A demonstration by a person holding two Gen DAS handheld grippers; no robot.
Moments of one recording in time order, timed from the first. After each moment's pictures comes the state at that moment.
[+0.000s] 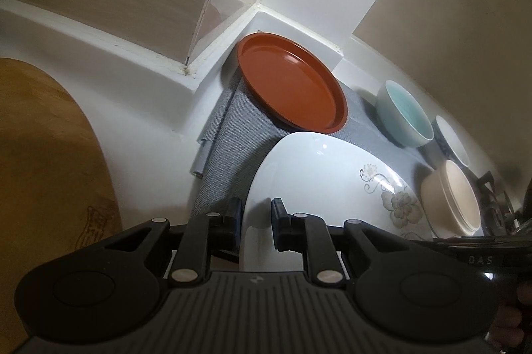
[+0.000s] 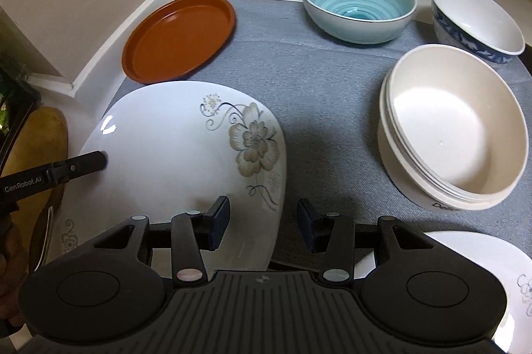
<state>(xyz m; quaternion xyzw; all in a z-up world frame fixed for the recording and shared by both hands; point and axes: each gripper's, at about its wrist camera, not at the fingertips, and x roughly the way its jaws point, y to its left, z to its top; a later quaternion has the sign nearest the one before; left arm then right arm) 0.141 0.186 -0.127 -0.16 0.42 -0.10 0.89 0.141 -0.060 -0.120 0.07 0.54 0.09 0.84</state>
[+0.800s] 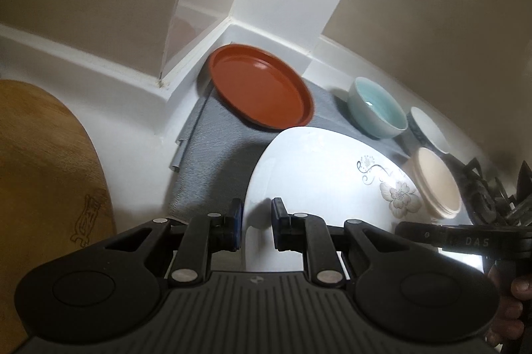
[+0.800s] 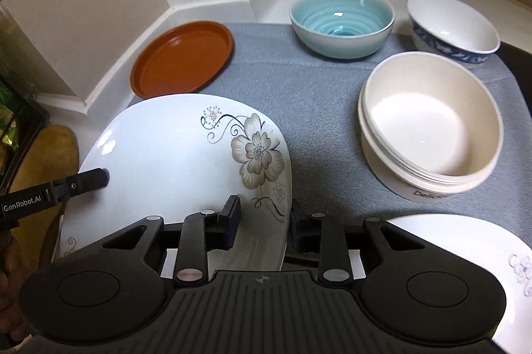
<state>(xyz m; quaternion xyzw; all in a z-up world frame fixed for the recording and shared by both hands) 0.108 0.165 -0.101 -0.13 0.40 -0.11 0.90 0.111 -0.075 -0.098 0.09 0.49 0.08 0.86</state>
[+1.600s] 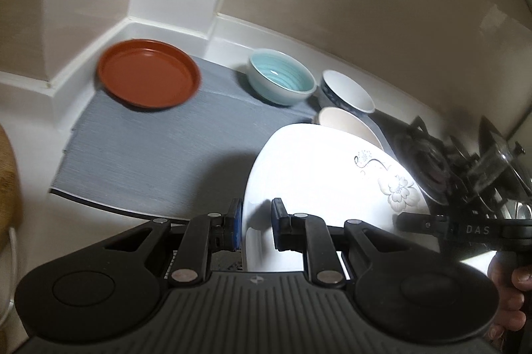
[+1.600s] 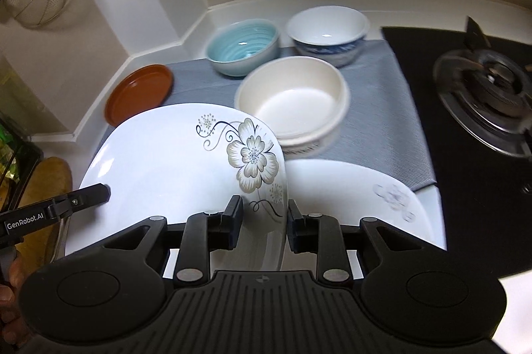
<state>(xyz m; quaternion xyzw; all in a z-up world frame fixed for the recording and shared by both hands) 0.069 0.064 -0.084 -0.09 0.40 -0.19 0.89 0.030 -0.168 -0.058 0.14 0.46 0.01 0.88</state>
